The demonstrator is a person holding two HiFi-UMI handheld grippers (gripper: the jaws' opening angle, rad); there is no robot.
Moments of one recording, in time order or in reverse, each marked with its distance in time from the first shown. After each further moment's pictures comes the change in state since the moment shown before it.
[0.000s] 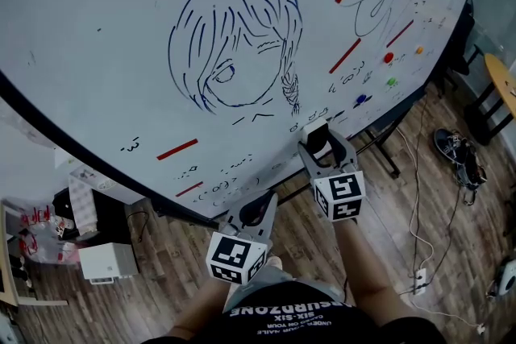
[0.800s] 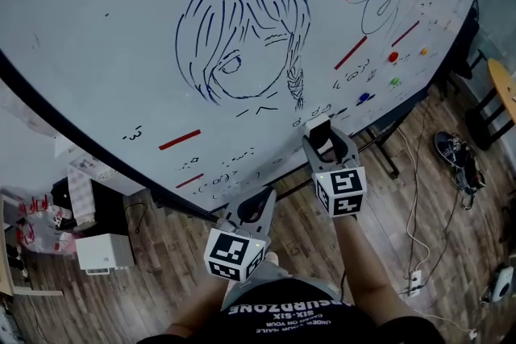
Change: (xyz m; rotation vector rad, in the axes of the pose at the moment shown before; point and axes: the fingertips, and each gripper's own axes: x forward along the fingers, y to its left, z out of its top) left arm -0.006 0.001 -0.002 -0.015 -0.001 0.030; right arm 0.000 -0.002 -0.001 -0.008 0.037 -0.004
